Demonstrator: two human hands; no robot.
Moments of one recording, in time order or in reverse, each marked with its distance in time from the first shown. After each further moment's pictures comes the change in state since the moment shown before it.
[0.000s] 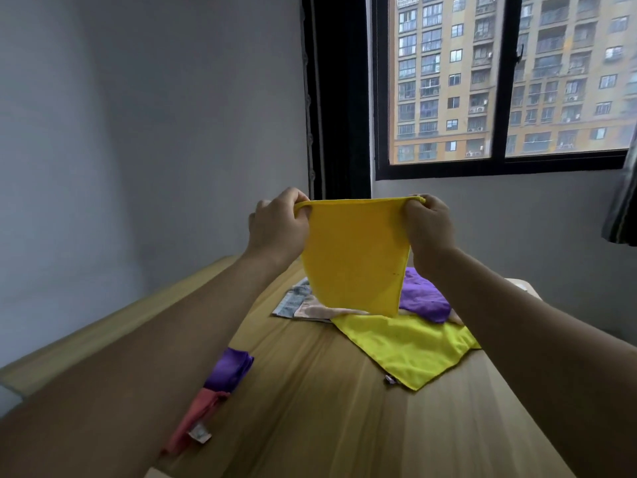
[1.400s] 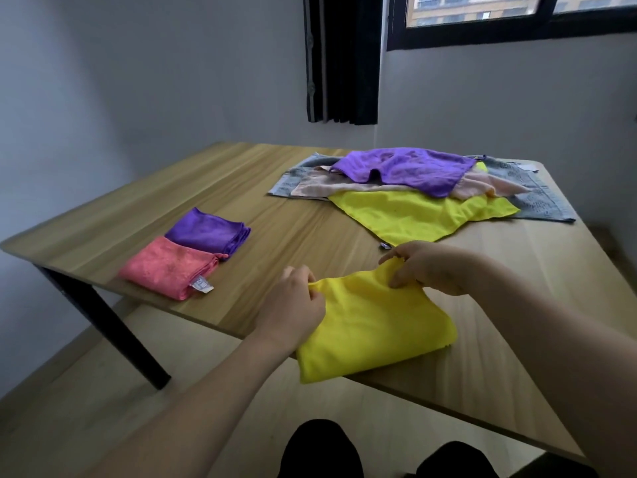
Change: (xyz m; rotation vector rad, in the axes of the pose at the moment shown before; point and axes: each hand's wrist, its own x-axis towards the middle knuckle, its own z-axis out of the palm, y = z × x) left_hand -0.255 -0.058 0.066 0.079 -0.612 -0.348; right_hand -0.122 0.157 -0.054 -0.579 -0.882 0.696
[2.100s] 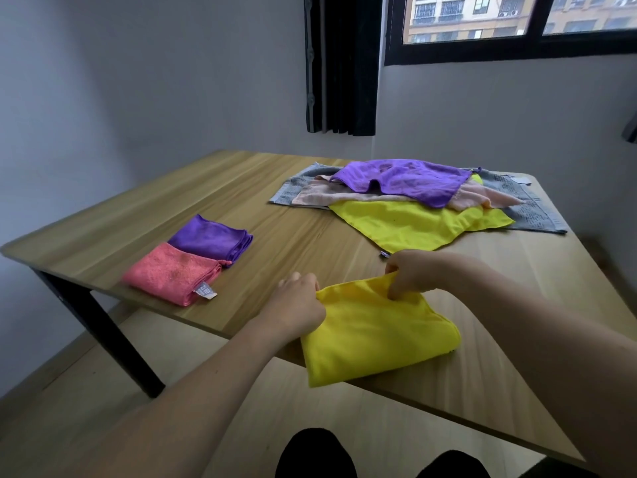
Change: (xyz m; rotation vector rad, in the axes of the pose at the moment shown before) left_hand 0.018 0.001 -0.010 0.161 -0.239 -0.007; right_hand 0.000 -0.022 0.006 -0.733 0.067 -0.026
